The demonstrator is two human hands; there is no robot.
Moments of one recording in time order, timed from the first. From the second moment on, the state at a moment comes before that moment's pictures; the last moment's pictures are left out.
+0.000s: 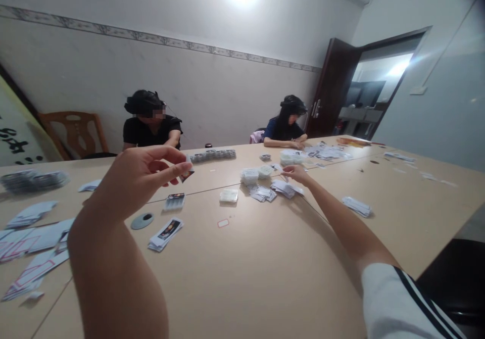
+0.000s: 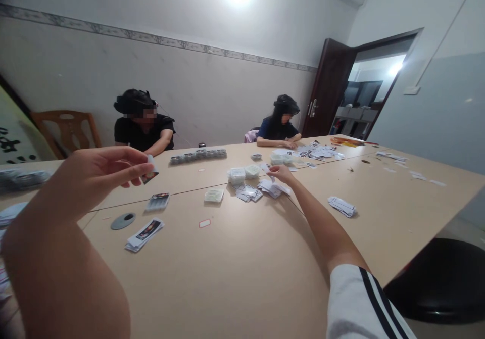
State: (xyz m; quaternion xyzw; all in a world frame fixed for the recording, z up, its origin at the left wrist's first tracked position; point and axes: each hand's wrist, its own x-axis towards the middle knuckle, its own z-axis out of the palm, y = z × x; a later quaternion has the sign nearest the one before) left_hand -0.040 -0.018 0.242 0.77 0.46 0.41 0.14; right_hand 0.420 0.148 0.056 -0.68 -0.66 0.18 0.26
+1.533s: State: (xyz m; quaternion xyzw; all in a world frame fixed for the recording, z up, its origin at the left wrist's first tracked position) left_hand -0.045 -0.020 0.241 0.73 0.45 0.49 0.14; right_hand 0.391 0.129 0.074 -0.70 -0.71 0.07 0.09
